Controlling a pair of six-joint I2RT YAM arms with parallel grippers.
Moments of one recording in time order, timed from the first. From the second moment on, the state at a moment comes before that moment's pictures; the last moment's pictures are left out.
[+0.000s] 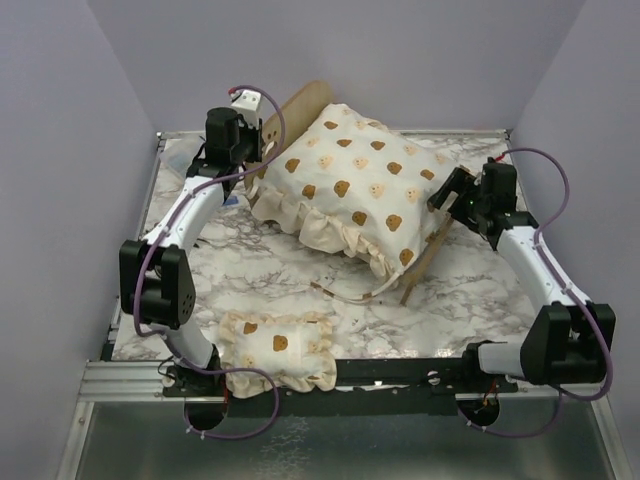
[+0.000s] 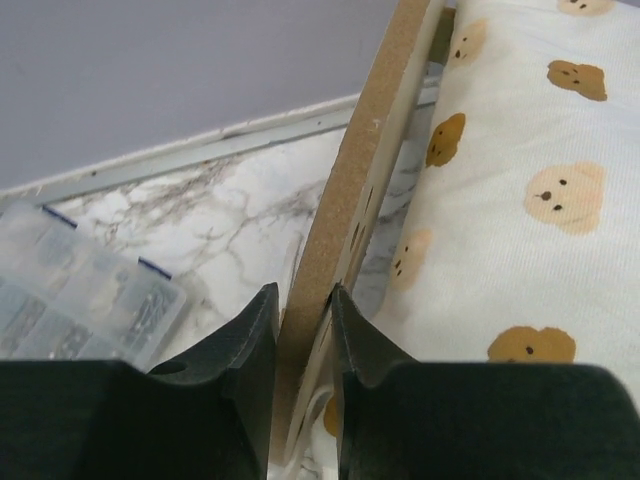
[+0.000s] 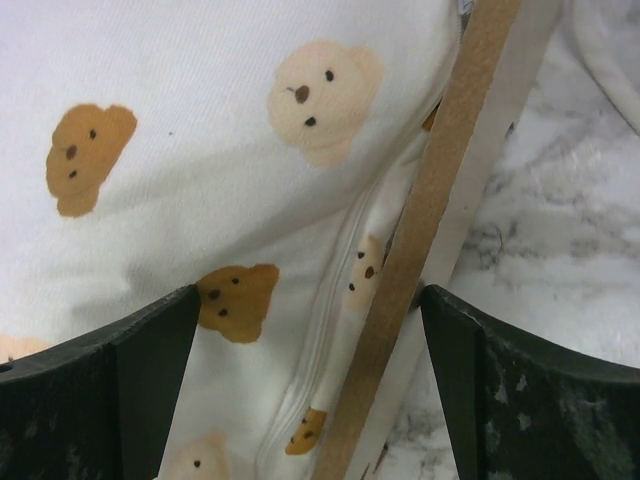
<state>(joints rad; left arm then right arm) -0.20 1.74 1.47 -0.02 0.11 0.06 0.02 1.25 0.92 -0.33 -0.08 0.56</state>
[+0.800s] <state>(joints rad) -0.40 1.24 1.09 -0.27 -0.09 -0.32 0.03 1.69 1.46 -0.24 -0.14 0.20</state>
